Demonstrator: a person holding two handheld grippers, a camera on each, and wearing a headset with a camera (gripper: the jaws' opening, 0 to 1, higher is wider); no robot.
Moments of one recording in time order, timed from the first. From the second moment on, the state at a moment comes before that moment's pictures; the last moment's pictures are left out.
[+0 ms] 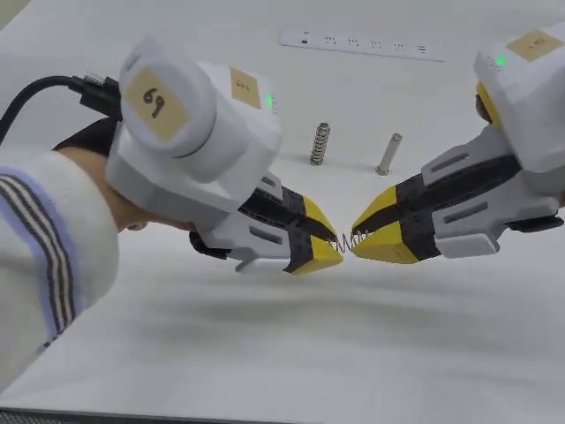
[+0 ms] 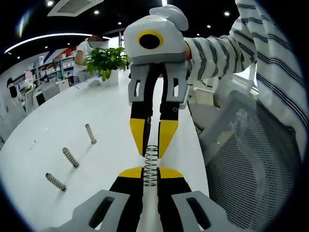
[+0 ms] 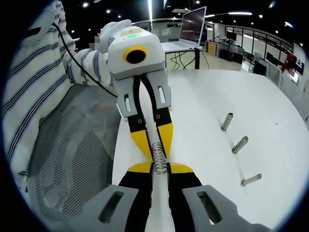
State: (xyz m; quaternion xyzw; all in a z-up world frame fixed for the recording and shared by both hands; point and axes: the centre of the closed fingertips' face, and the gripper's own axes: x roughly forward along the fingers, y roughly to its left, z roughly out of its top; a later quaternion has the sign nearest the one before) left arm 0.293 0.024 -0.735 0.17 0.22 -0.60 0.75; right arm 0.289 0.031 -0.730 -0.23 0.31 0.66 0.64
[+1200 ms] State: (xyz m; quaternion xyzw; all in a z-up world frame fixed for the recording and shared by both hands) left arm 0.288 -0.003 -0.738 0.13 0.20 -0.61 0.75; right arm 0.279 0.024 -0.717 -0.34 0.32 0.67 0.58
